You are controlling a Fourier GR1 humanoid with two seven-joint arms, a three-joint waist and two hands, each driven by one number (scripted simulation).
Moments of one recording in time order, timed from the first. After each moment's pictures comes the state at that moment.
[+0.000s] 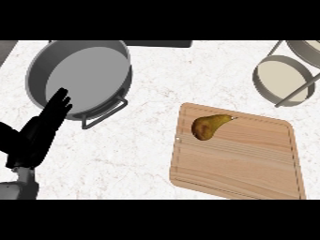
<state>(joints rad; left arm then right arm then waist) -0.08 0.27 0.00 -1.59 0.17 -0.04 0.21 -0.56 -1.09 -0.38 -0.67 0.31 0.39 -0.81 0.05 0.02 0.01</state>
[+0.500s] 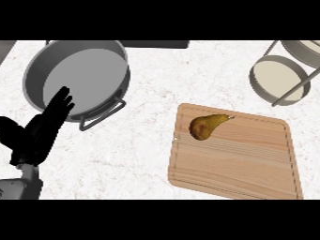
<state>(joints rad) -0.10 0.25 0.00 -1.57 0.15 -0.02 0.22 -0.78 -1.00 -0.24 -0.63 0.35 0.41 -0.73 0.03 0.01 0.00</state>
